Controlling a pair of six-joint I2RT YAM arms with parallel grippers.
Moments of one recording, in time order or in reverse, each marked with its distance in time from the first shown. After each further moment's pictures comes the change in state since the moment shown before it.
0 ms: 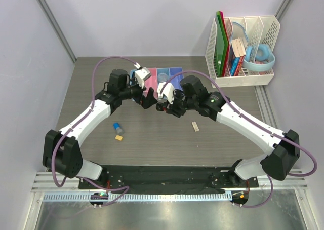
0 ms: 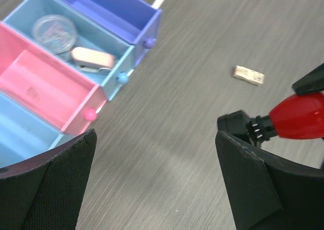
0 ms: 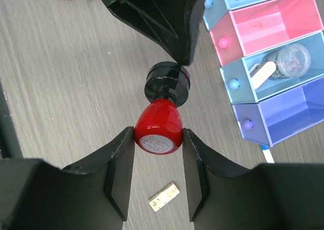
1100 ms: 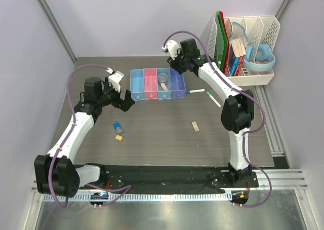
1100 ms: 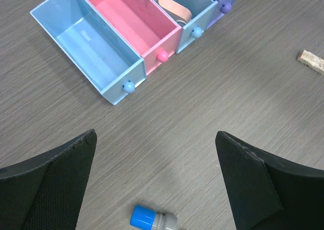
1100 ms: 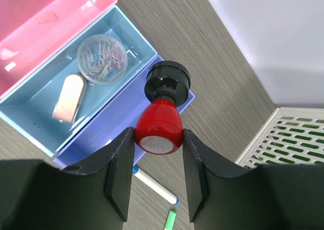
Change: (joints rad) left arm 0.269 -0.225 -0.179 -0.053 -0.046 0.050; right arm -0.335 0.703 0.705 0.019 0.186 -0.054
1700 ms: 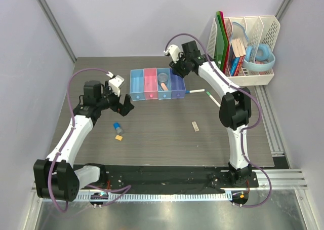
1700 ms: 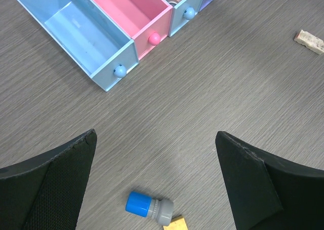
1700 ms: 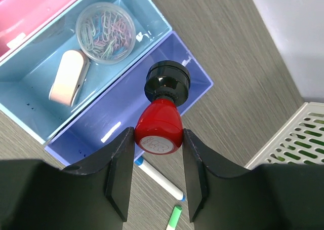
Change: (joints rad) left arm 0.011 -0.049 -0.040 -0.061 0.026 0.048; right arm -0.036 0.084 0.058 -0.095 -0.066 -0.029
